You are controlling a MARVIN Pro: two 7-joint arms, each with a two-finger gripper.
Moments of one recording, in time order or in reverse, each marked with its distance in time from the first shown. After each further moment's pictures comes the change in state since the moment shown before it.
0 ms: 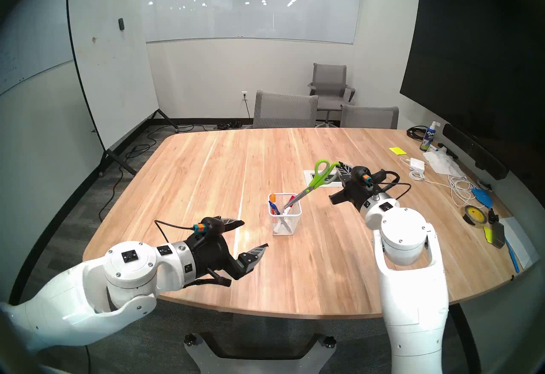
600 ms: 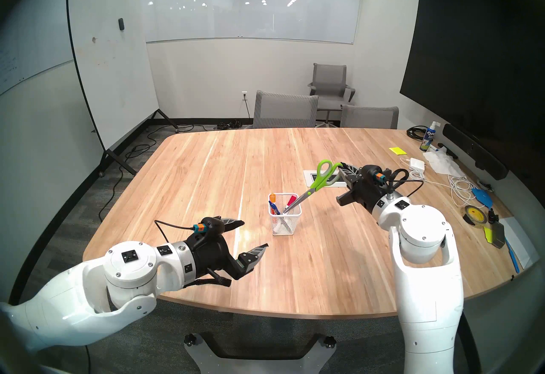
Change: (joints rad) left arm 0.000 0.000 0.000 0.000 0.000 0.000 0.000; right arm -0.005 0.046 0.062 -0.024 0.124 0.036 0.132
